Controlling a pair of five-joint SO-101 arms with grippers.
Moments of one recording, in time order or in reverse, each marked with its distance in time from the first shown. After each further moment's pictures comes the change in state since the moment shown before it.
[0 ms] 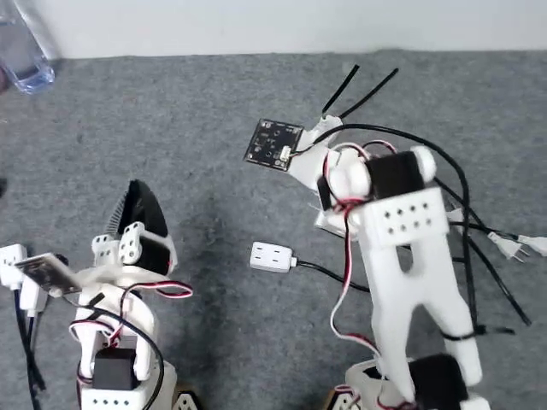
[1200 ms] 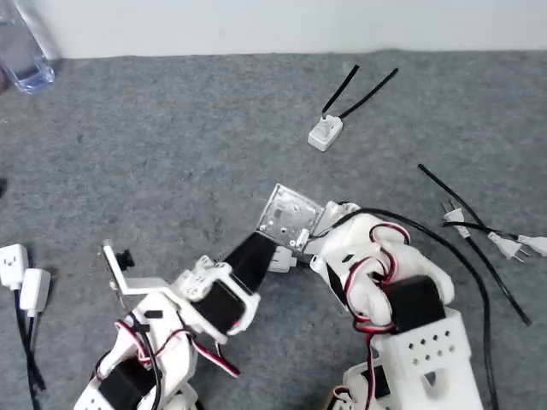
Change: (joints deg) left arm 41.1 -0.1 -8.1 4.7 17.9; right arm -3.9 -39.2 42.9 -27.6 -5.1
